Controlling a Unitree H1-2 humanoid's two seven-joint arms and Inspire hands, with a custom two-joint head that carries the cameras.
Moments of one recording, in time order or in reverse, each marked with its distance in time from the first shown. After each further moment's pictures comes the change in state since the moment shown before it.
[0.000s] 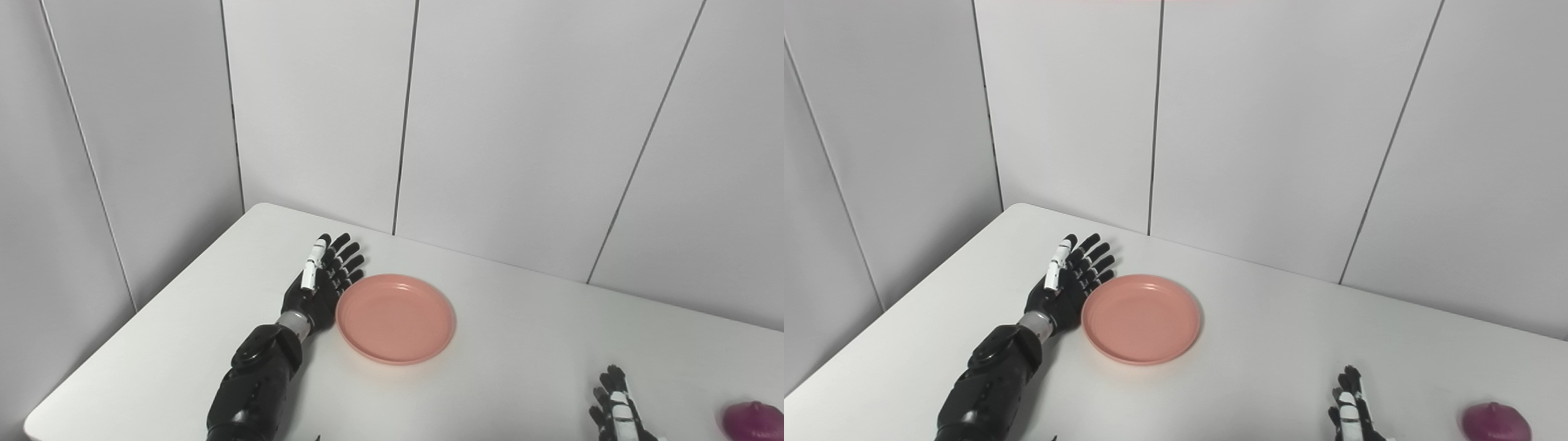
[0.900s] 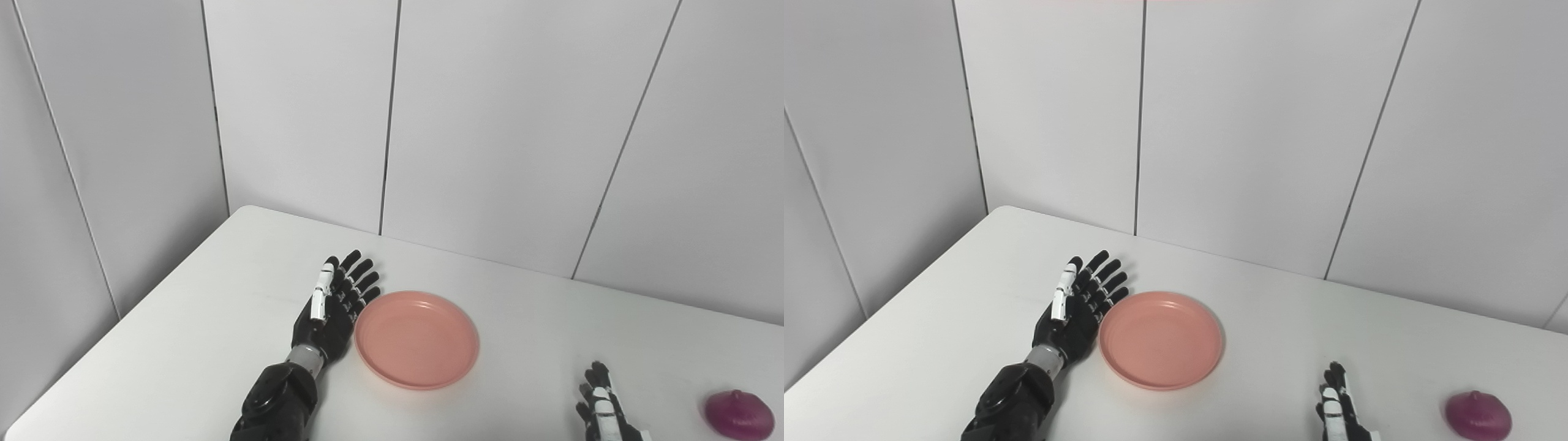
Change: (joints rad) left arm 0.138 -0.136 -0.047 -0.208 -0.001 -0.019 0.048; right arm -0.001 0.003 -0.002 0.025 -0.024 -0.022 -0.008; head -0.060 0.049
